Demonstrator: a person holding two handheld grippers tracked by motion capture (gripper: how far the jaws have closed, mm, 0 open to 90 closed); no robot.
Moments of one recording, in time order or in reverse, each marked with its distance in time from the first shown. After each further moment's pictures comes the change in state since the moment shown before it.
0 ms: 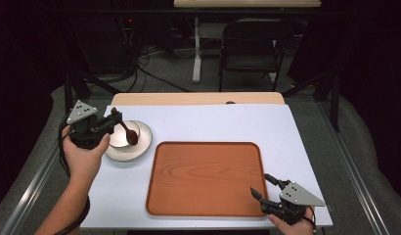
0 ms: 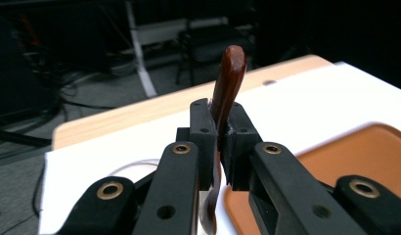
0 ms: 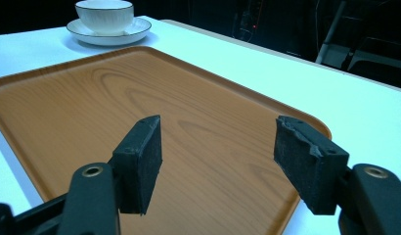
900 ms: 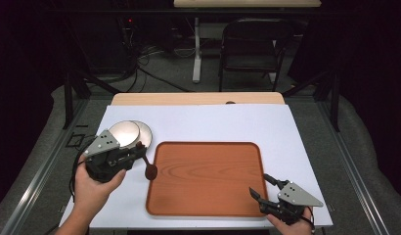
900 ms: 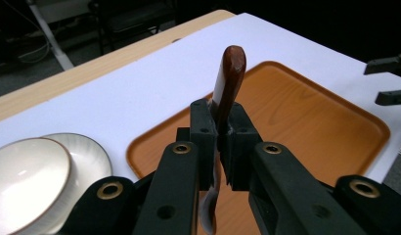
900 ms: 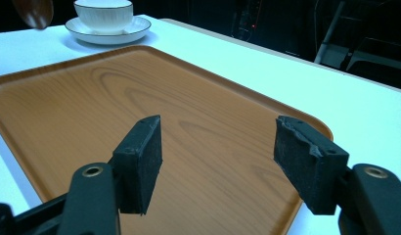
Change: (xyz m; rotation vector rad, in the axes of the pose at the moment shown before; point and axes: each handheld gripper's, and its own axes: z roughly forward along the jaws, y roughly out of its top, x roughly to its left) left arm -0.067 -0.031 -0.025 0.118 -0.272 0.108; right arm 0.003 0.001 0.002 0.001 -0.006 -0.008
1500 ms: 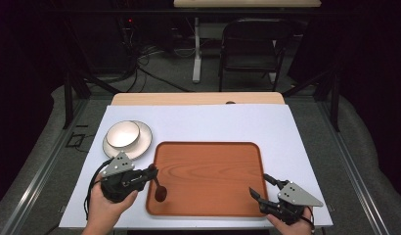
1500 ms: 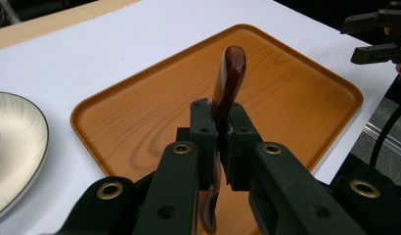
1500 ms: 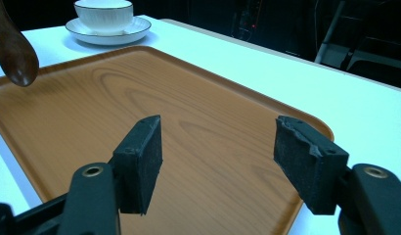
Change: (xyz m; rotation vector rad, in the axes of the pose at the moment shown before) left arm -0.022 -0.041 0.024 0.068 -0.079 -0.040; right arm 0.000 0.000 0.000 -0.001 0.001 0.004
